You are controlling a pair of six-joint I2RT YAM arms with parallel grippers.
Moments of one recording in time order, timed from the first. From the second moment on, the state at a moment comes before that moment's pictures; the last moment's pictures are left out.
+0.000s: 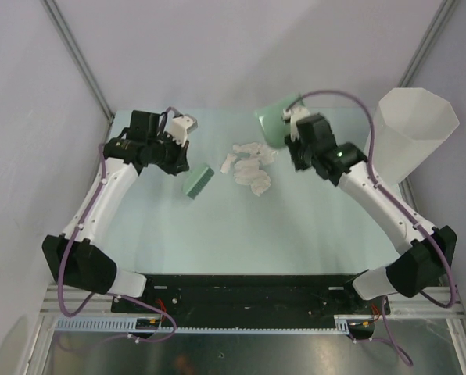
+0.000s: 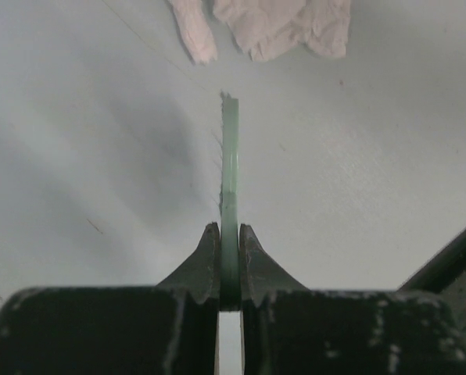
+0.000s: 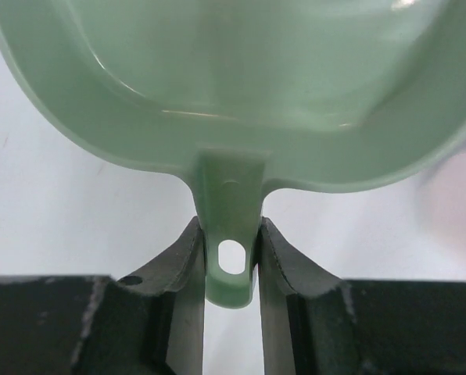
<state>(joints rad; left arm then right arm) -0.22 1.39 1.40 -0.86 0.40 0.33 0.53 1.46 1.55 -0.73 0.28 -0.14</state>
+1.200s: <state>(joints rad) -0.62 1.93 1.75 -0.77 0.35 0.39 0.63 1.68 1.05 -0.84 -0.11 0.40</state>
